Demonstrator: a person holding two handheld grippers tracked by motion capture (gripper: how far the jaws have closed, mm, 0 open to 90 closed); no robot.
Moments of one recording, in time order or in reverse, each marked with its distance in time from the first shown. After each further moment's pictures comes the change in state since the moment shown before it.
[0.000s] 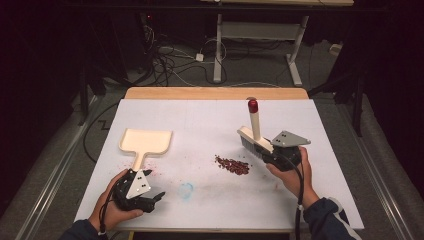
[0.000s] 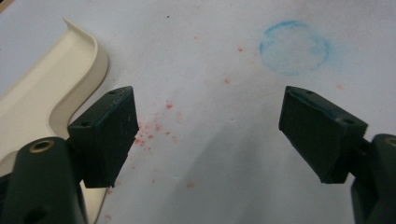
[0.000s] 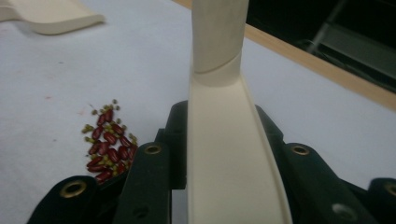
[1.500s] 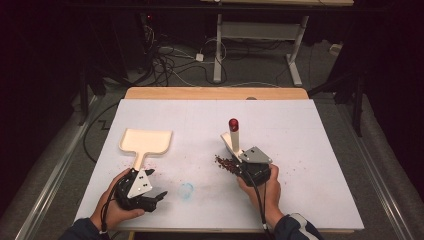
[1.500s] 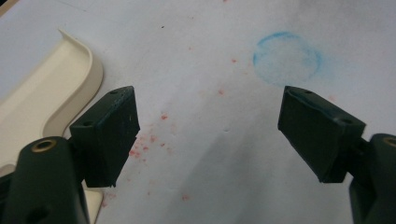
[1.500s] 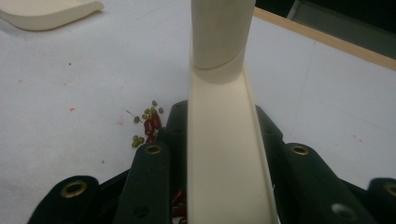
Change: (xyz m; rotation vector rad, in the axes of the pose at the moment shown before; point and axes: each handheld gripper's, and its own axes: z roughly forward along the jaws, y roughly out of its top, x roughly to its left) left arm 0.000 0.004 0.001 -0.013 -0.012 0.000; right arm 0.086 0.003 0.028 0.050 -0.142 0.065
